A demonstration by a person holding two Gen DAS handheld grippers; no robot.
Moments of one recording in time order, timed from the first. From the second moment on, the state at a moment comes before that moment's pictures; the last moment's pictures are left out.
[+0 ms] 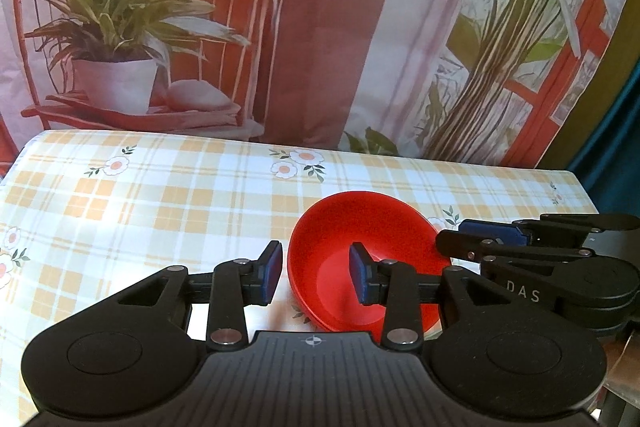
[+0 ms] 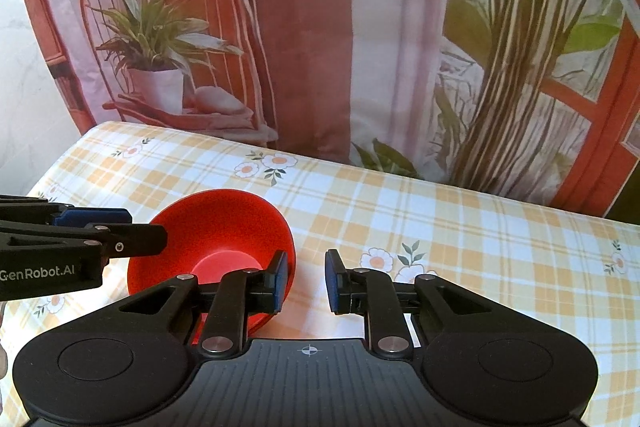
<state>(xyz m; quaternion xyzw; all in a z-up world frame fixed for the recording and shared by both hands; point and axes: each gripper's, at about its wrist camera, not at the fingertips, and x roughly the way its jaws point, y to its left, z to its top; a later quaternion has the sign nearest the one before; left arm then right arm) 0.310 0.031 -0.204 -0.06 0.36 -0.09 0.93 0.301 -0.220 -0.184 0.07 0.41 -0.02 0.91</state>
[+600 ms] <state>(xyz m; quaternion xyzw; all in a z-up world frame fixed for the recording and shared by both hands) 0.313 0.056 -0.208 -0.12 0.37 -0.09 0.92 0.300 -0.226 -0.187 0.08 0.40 -0.02 0.91</state>
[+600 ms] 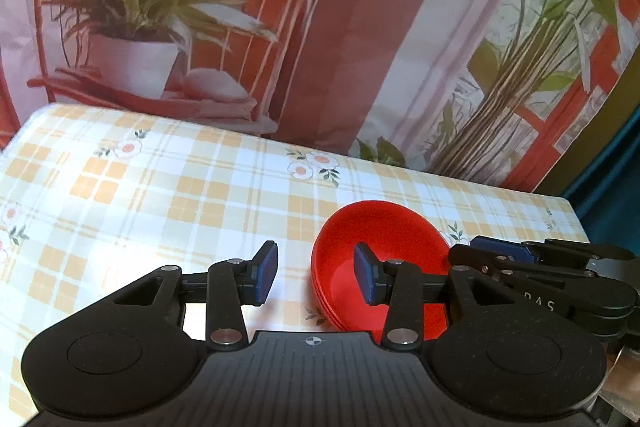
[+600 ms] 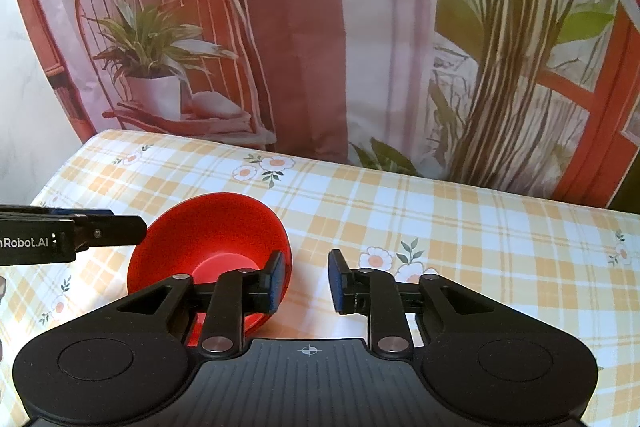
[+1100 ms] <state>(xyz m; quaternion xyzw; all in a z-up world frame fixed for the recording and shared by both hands) 0.319 0.039 -0.238 -0.13 0.39 -0.12 0.90 0.303 -0.219 -0.205 0.10 0.42 0.00 0.90</state>
